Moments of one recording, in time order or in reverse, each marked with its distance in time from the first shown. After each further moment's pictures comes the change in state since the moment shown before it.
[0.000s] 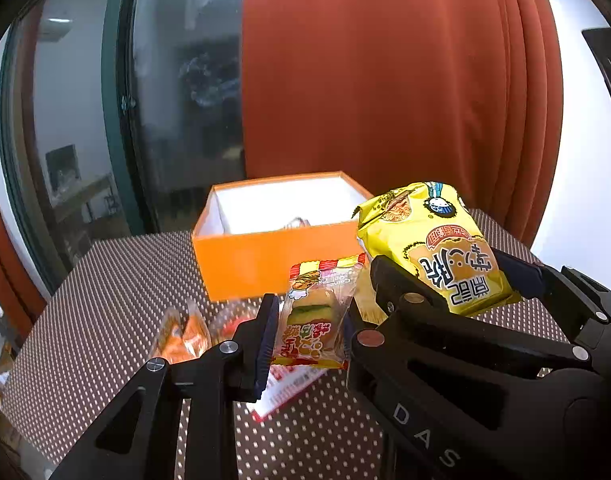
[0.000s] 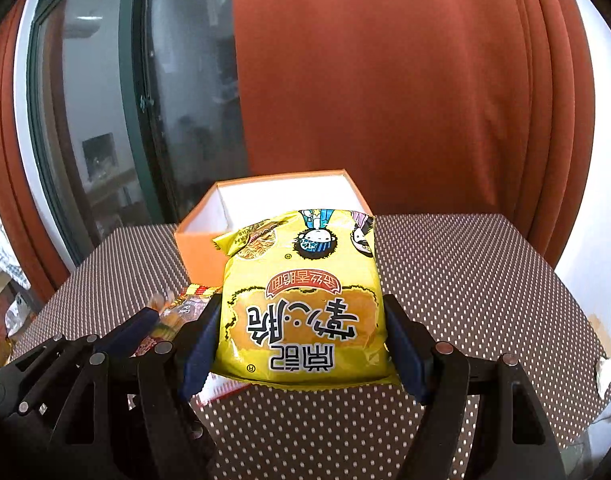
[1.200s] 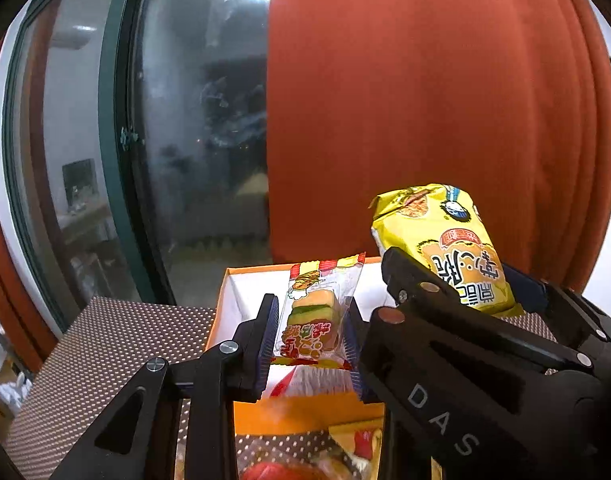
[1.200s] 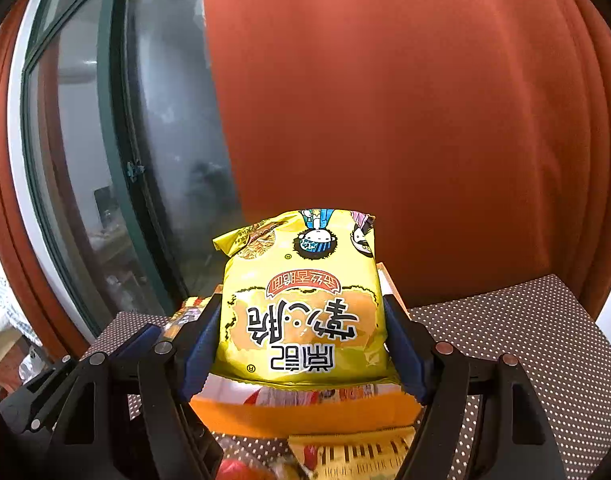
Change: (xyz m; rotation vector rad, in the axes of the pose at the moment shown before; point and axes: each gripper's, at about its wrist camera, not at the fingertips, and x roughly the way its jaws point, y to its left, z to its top) left arm 0.135 0.052 0.136 -0.067 -0.083 0.079; right arm 0.121 0.001 0.133 0.071 -0.129 0.083
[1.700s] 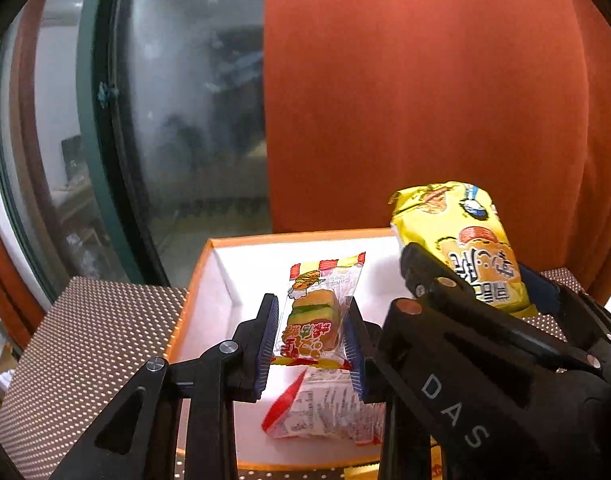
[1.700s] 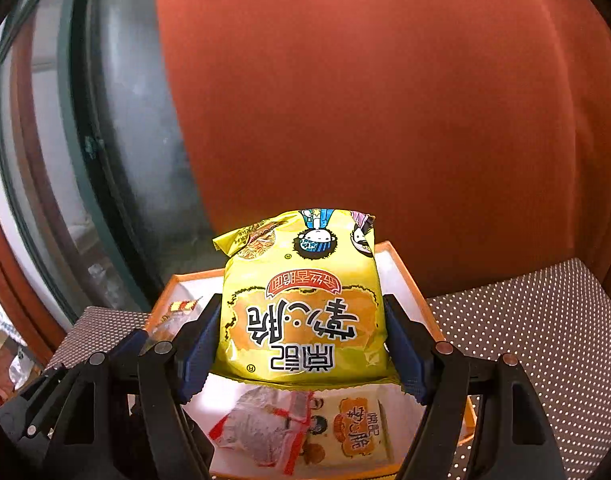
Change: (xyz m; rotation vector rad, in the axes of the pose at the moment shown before) left arm 0.117 0.004 -0.011 -0.006 0.126 0.040; right arm 0.120 -0.015 -0.008 0.025 0.096 -0.045
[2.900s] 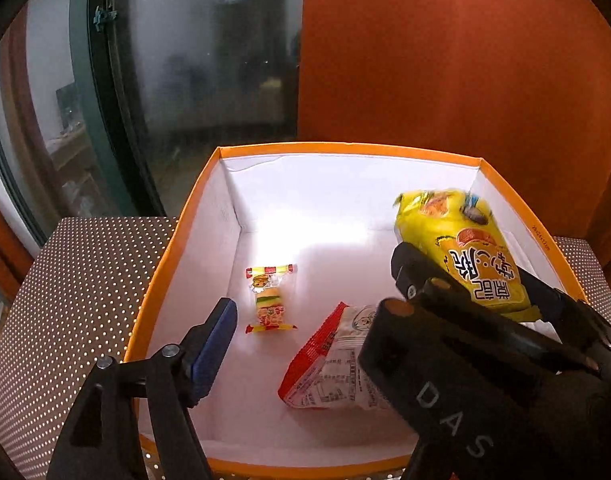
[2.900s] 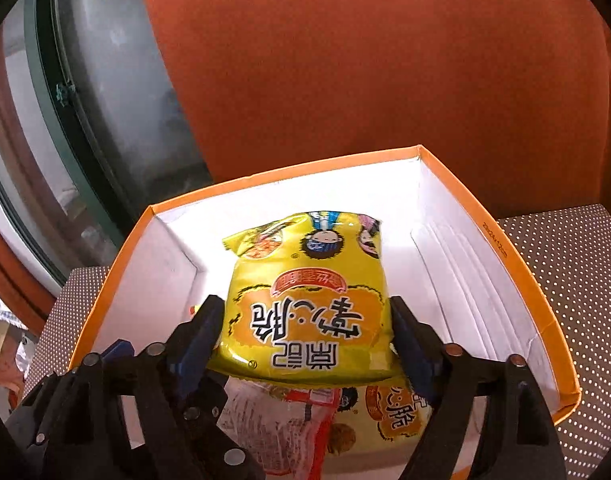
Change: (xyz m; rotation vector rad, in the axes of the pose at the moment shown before) left arm 0.049 0.029 -0.029 -0.048 0.219 0.005; right arm 0.080 0.017 -0.033 0.029 0.230 0.001
